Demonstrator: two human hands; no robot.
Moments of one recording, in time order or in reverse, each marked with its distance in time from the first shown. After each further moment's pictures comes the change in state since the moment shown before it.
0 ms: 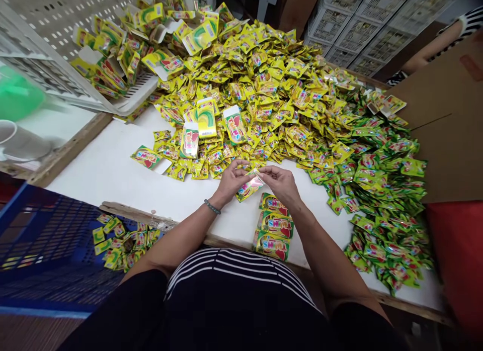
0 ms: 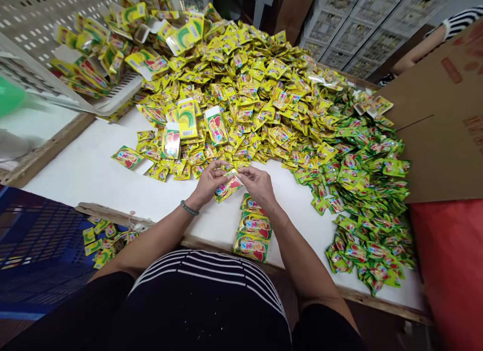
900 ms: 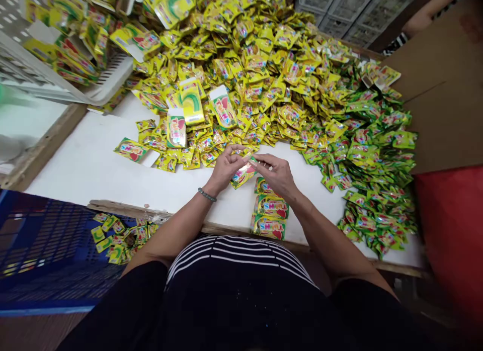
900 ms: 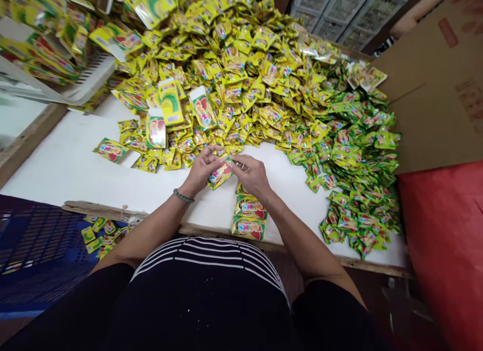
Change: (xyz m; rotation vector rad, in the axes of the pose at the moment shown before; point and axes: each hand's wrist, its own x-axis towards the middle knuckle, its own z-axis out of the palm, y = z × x) left_hand 0.001 0.005 0.004 -0.024 -0.111 0.005; right_hand -0.022 -0.011 0.001 -0.277 0.038 -0.185
